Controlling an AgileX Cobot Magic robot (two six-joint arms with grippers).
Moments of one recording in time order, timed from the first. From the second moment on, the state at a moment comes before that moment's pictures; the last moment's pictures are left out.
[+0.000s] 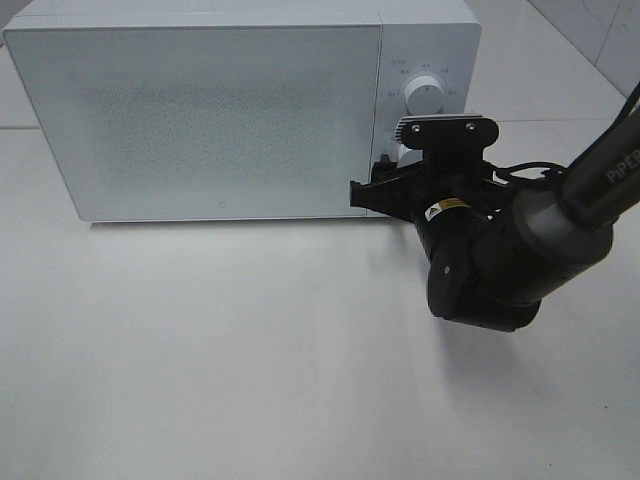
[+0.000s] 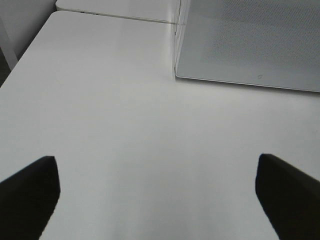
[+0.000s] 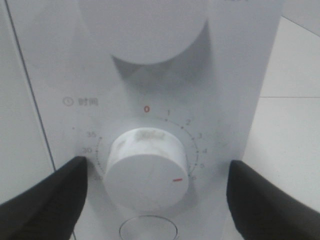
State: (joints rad) left arm 0.04 0.00 -0.52 -0.06 1.09 -0.02; right arm 0.64 2.12 -0.81 0.69 -1.17 -0.23
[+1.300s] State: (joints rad) left arm 0.04 0.00 -0.52 -0.06 1.09 -0.02; right arm 0.65 2.10 -0.81 0.67 -1.17 -0.24
